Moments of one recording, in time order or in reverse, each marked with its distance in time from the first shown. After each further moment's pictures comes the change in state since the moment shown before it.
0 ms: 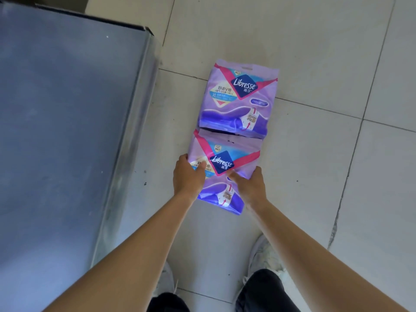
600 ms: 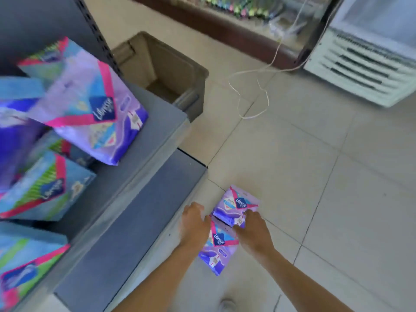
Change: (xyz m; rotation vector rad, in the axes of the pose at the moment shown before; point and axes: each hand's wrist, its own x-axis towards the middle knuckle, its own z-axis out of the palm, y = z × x) left_hand -0.242 0.176 -0.245 -0.174 0.154 0.072; right_hand -0.277 -0.290 -0.124 -0.946 -0.228 -0.527
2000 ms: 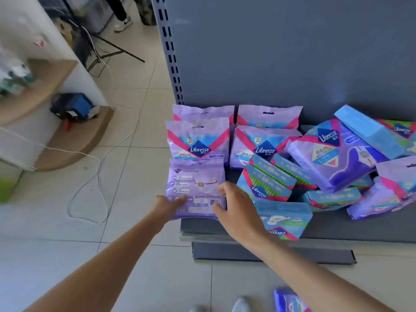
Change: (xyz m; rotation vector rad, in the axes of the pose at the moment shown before) left_hand -0.180 -0.350 -0.333 -0.996 0.581 -0.641; right_hand -0.251 -0.361 0.240 -0.432 -0.332 -1.216
